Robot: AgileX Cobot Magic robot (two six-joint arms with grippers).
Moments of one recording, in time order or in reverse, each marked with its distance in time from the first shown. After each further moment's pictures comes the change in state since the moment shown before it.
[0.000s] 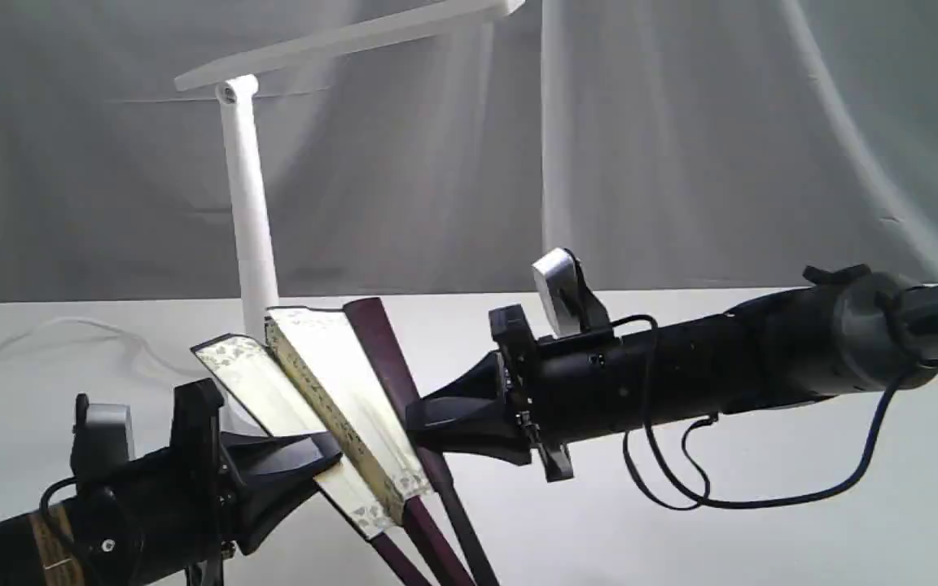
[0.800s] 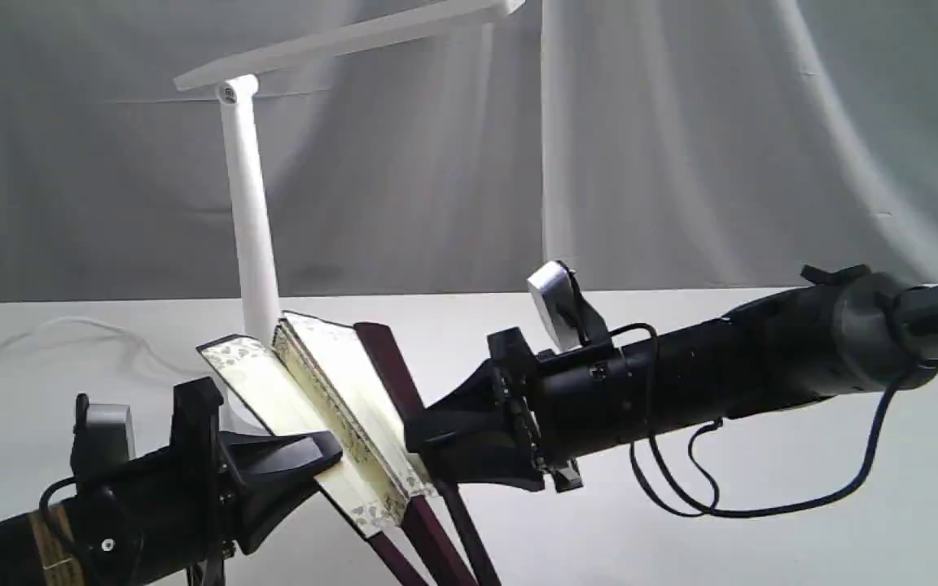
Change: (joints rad) left arm 0.002 0.000 0.000 0.000 -0.005 -0.002; right arm 0.000 0.000 0.000 -0.055 -0.008 -0.012
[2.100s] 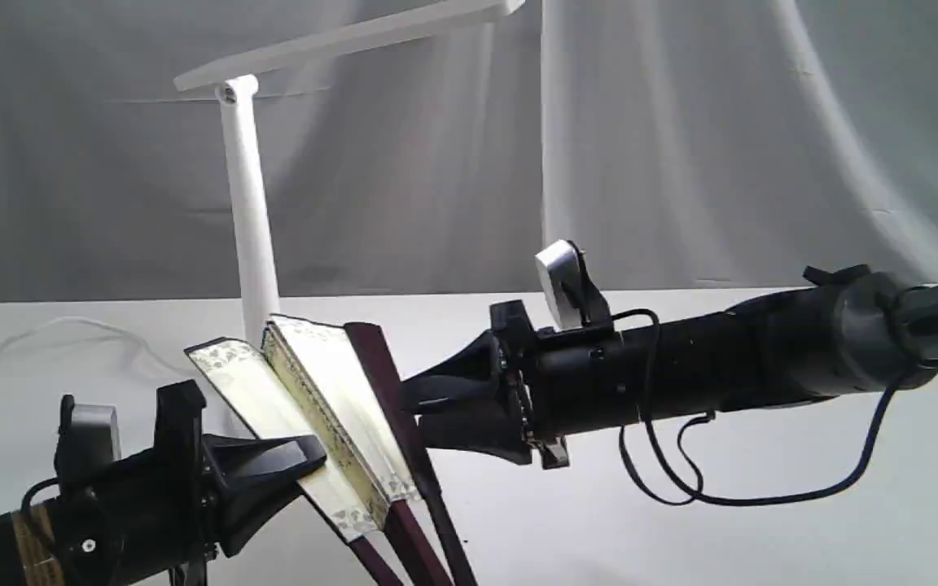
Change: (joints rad) left arm 0.047 0.000 0.000 0.055 0.000 -0.011; right arm 0.000 0.000 0.000 0.086 -0.002 -0.048
